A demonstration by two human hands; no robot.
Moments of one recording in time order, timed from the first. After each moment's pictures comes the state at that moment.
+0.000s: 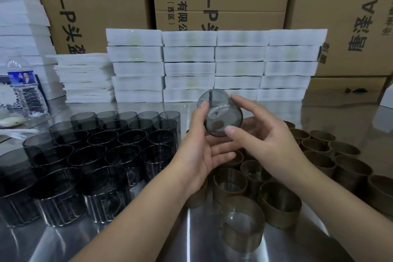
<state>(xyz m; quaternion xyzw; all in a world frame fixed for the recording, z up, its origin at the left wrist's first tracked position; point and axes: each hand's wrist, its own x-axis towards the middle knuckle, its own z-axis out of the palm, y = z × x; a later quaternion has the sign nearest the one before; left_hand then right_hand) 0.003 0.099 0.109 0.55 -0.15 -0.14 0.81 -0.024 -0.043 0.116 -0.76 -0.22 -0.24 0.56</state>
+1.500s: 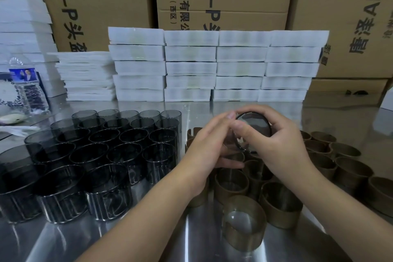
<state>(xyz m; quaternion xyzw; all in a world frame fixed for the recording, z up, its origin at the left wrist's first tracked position) -0.003 0.095 0.105 0.61 -0.22 -0.08 0.75 -0.023 -0.040 0.114 -0.73 -0.21 -0.32 0.56</state>
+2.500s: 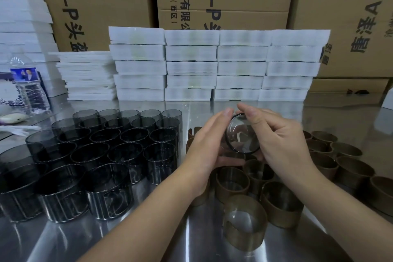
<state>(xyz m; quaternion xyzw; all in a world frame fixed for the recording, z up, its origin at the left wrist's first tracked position) -0.005 0.093 0.104 0.60 -0.21 -0.07 0.77 -0.032 -0.031 0.121 -0.71 -0.18 -0.32 0.61</state>
